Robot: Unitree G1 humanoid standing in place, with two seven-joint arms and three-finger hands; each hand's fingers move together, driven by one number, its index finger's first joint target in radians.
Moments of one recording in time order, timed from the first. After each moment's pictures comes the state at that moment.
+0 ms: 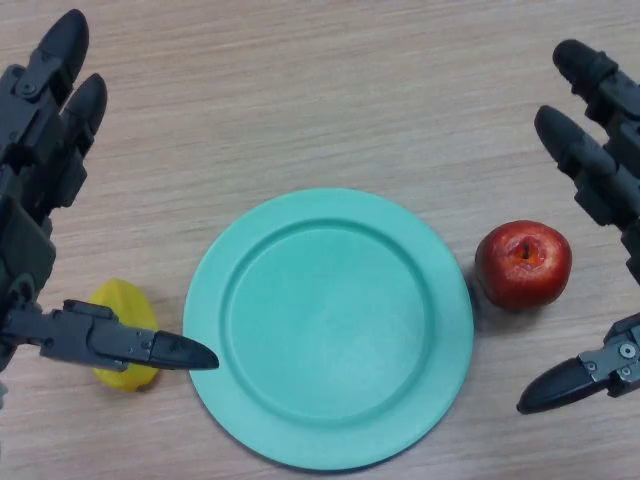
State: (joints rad) left arm 0.04 0.24 0.25 -0.82 -0.19 0.40 -0.23; right arm -0.02 -0.28 -0.21 -0.88 0.28 0.57 0.32
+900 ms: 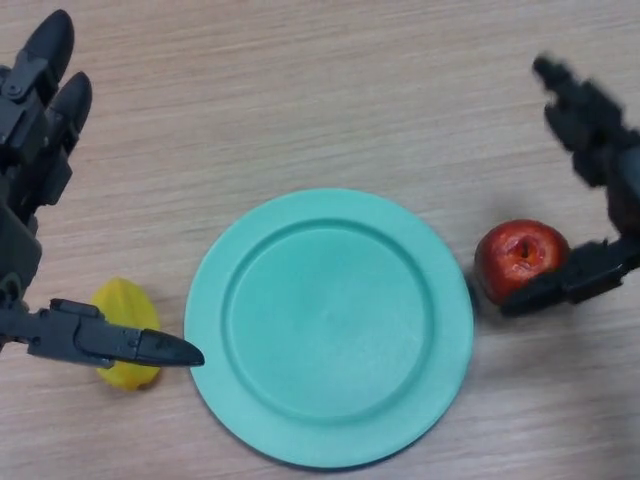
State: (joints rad) left arm 0.04 0.26 0.28 -0.77 -0.19 0.33 -0.25; right arm -0.29 -0.36 -0.08 0.02 -0.11 0.06 0.31
